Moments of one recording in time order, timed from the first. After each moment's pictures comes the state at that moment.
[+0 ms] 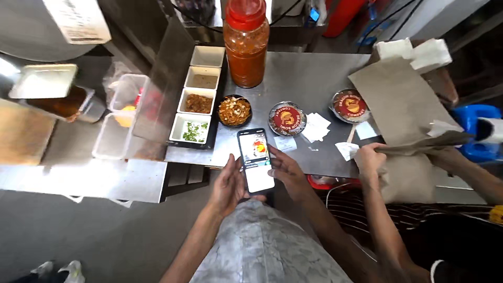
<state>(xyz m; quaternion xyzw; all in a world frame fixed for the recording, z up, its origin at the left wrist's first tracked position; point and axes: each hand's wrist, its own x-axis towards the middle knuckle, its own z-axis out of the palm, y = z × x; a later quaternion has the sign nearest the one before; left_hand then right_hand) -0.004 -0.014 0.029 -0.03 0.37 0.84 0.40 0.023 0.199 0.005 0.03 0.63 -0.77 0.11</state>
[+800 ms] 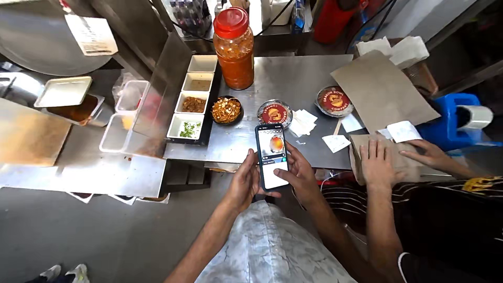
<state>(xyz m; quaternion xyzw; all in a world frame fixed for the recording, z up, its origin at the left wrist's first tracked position) 0.041 0.060 0.054 0.03 0.42 0.81 0.40 0.082 0.243 0.025 0.05 0.61 -0.79 0.00</state>
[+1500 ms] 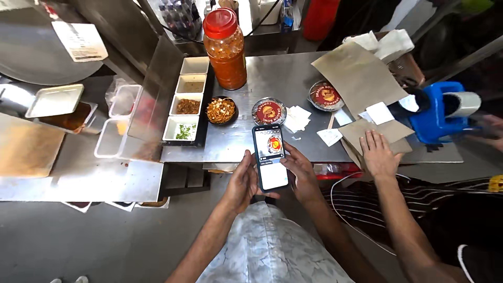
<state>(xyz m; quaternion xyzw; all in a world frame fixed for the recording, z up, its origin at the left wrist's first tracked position) 0.048 0.056 0.049 0.05 0.39 0.81 0.43 0.097 0.243 0.023 0.10 0.59 -0.80 -0.02</state>
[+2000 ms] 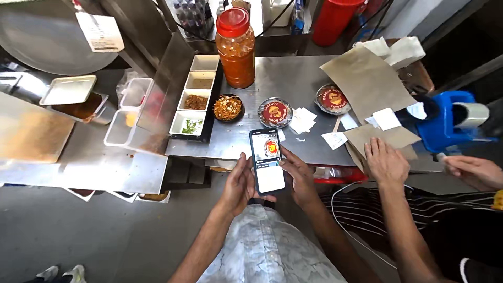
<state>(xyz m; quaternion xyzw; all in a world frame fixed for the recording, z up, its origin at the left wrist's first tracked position) 0.063 0.036 0.042 0.03 0.38 0.83 0.41 0.099 0.232 0.012 0.07 0.59 -0.81 0.00</state>
